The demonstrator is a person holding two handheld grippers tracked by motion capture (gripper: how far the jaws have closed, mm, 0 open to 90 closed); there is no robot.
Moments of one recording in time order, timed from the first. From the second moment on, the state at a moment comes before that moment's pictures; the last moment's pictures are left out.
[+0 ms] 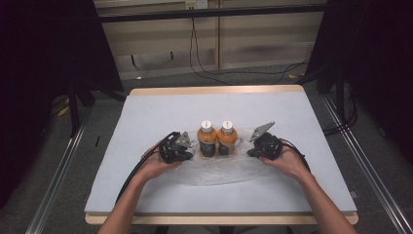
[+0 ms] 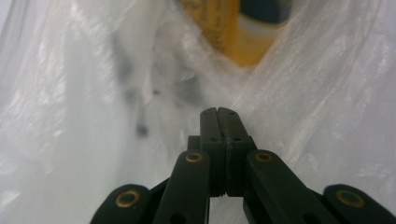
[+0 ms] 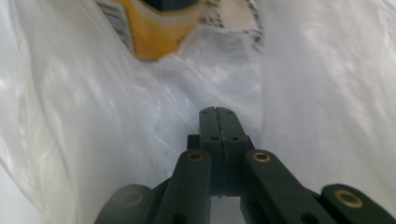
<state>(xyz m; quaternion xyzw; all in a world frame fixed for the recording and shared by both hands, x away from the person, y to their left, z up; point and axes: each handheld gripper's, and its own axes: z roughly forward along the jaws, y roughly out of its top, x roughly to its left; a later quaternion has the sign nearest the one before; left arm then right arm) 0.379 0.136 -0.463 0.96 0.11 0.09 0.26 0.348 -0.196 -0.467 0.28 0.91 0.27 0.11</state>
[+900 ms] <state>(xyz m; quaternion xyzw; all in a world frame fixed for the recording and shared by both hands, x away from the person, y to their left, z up) 0.381 0.183 -0.457 0.97 0.13 0.10 0.20 0.342 -0.238 -0.461 0.29 0.93 0.15 0.18</state>
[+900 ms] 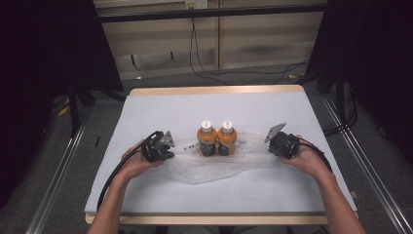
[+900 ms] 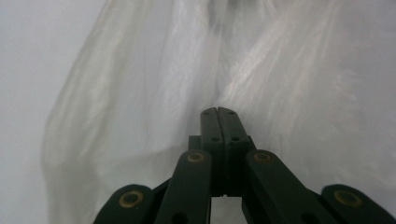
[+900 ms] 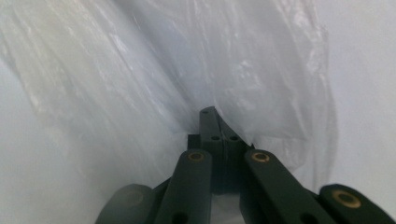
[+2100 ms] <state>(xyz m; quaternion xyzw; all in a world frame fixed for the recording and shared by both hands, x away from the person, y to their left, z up) 0.396 0.205 -0.460 0.96 0.17 0.13 0.20 0.349 -0.268 -0.466 0.31 0.91 0.21 0.18</state>
